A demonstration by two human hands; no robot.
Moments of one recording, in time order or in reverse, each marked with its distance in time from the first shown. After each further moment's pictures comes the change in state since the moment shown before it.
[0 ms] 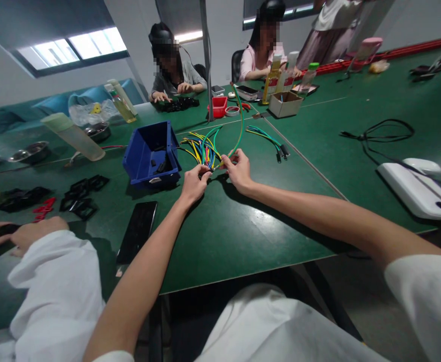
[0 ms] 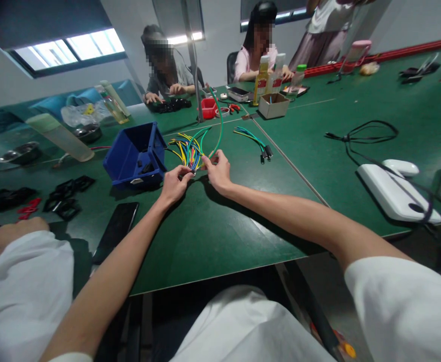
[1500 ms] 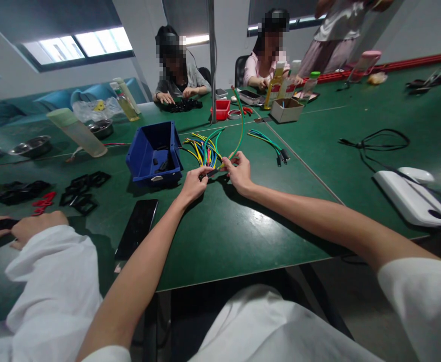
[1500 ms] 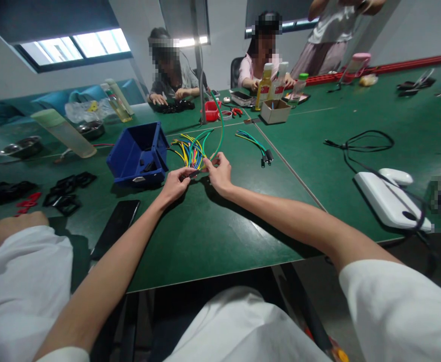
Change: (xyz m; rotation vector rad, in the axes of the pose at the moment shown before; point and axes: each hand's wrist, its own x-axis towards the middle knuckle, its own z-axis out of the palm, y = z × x) left_hand 0.001 -0.005 -0.007 -0.031 -0.110 0.040; right_hand -0.001 0.001 0.001 -0.035 -0.020 -0.001
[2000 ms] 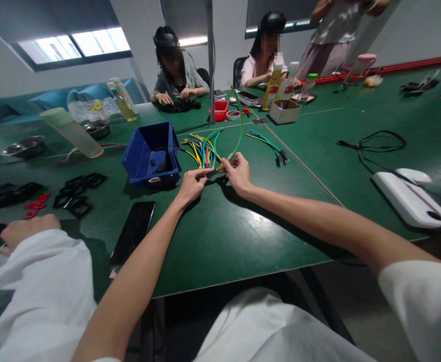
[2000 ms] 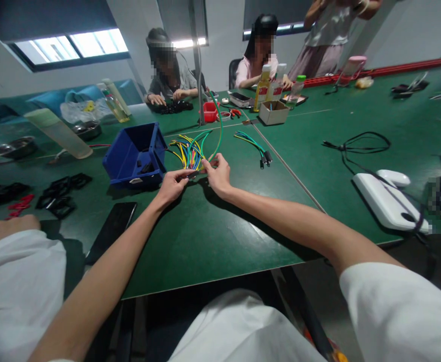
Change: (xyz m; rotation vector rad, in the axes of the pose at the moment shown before) left_hand 0.002 -0.008 0.002 -0.109 0.025 -0.028; right_hand 0.000 -0.001 0.000 0.028 -0.013 0.004
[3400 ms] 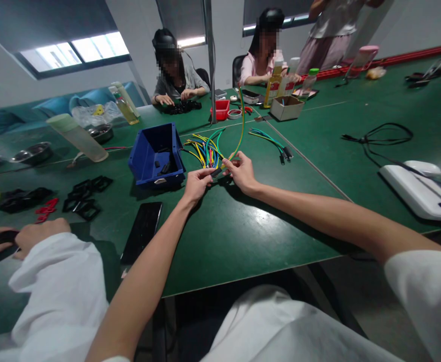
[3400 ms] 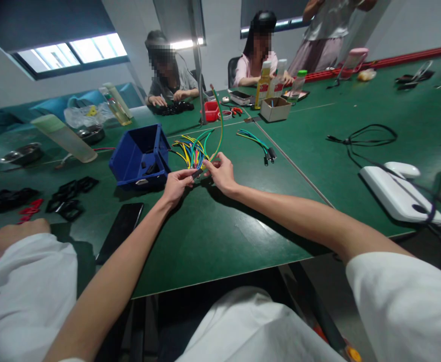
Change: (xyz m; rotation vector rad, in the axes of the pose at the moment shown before) left_hand -0.004 0.013 0.003 -0.517 0.065 -0.276; right_hand -0.002 -0.005 0.000 0.092 -0.121 0.033
